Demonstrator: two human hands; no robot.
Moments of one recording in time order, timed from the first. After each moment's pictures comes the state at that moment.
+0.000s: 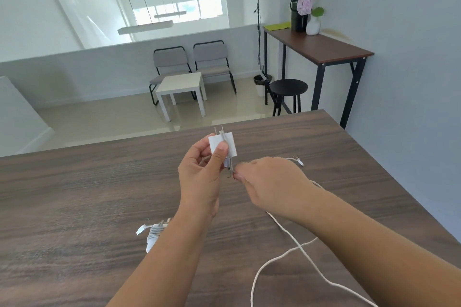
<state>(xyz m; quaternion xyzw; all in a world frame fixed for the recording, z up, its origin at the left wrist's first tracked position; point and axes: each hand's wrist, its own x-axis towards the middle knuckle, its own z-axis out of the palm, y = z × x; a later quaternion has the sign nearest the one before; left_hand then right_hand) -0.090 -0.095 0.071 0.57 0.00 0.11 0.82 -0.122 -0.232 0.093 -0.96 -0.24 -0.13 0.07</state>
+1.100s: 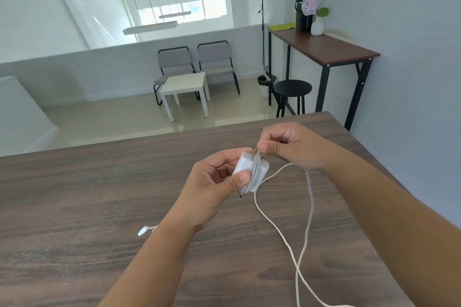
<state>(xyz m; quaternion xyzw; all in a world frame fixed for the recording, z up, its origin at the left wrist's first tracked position) -0.108 -0.075 0.083 0.65 -0.25 -0.06 0.71 -0.075 -0.286 0.118 -0.79 -0.29 0.02 0.55</state>
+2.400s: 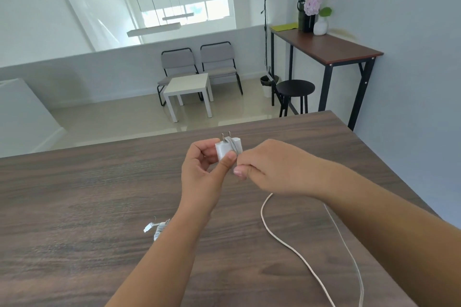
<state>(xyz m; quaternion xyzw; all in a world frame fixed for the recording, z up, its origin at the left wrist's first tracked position) -0.099 -0.078 0.071 0.67 -0.06 0.12 0.73 -0.115 -0.239 0.136 -0.94 -0.29 -0.01 0.16</state>
